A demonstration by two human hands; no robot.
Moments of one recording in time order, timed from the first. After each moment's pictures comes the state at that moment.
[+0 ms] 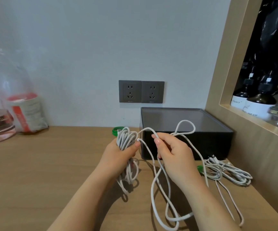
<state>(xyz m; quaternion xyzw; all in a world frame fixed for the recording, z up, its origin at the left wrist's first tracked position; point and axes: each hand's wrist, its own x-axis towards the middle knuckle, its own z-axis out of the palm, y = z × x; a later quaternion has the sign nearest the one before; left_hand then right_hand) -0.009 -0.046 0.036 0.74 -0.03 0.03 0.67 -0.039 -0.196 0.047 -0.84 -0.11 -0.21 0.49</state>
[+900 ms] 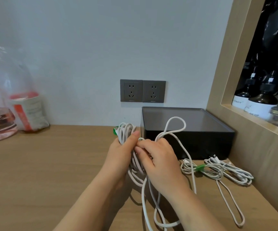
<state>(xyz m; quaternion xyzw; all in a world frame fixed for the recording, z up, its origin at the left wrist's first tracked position) -0.019 -0.058 0.042 0.61 -0.03 0.02 0.79 -0.036 -0.167 0.031 -0.87 -0.21 -0.31 0.32</state>
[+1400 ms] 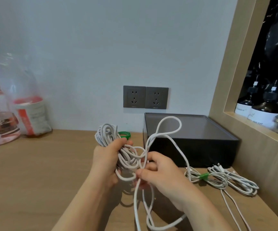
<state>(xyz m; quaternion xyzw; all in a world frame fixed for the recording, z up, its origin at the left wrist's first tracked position) -0.003 -0.036 0.047 0.48 0.07 0.05 0.87 -0.044 -0.172 0.051 -0.77 -0.09 0.09 0.63</state>
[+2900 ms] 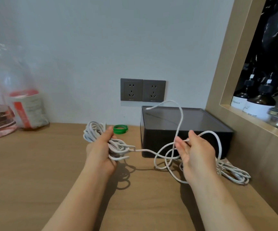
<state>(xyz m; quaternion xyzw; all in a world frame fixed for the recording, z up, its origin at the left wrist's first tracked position) 0.012 -0.027 0.040 0.32 0.14 0.01 0.94 -0.034 -0.209 0.063 -0.43 0.17 -0.17 0.87</state>
